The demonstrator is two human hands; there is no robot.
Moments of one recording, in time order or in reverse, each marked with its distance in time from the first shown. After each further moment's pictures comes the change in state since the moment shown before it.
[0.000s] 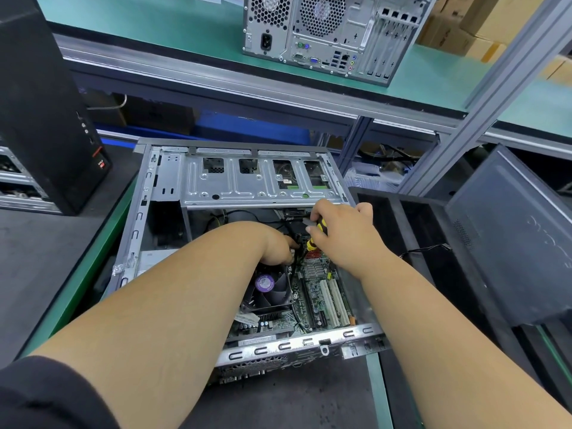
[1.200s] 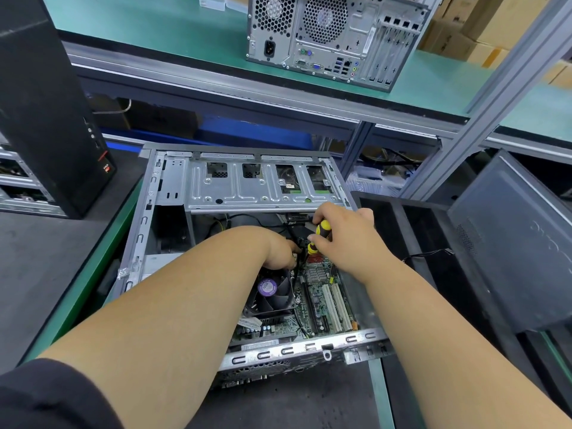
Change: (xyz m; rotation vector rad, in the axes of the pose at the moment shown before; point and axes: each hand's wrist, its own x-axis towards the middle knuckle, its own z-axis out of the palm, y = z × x) left_hand 0.003 -0.001 0.000 0.010 -0.022 -0.005; right_hand -0.001 0.001 -0.003 0.117 0.001 -0.012
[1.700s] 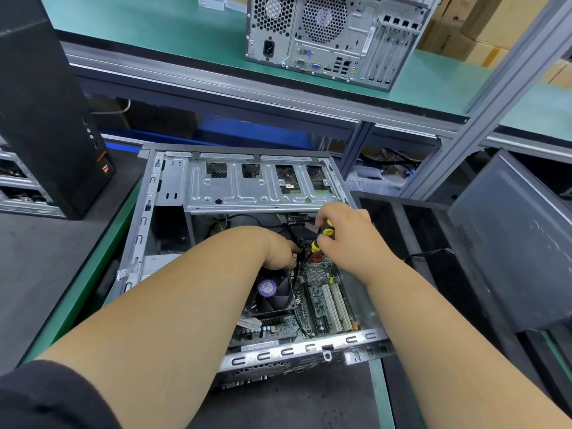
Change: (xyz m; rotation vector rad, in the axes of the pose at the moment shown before) left_hand -0.005 0.001 -0.002 -0.034 -0.001 0.007; right_hand -0.002 -0.003 -0.008 0.117 -0.032 0.027
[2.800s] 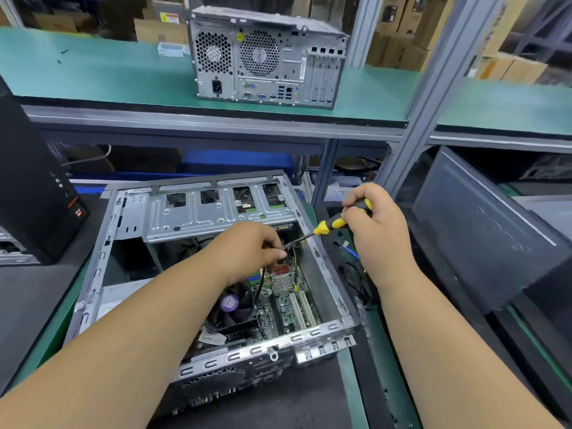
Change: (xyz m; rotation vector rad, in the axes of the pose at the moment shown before) left_hand -0.032 0.030 -0.001 -0.247 0.677 0.193; right_hand -0.058 0.021 -0.083 0.742 0.496 0.242
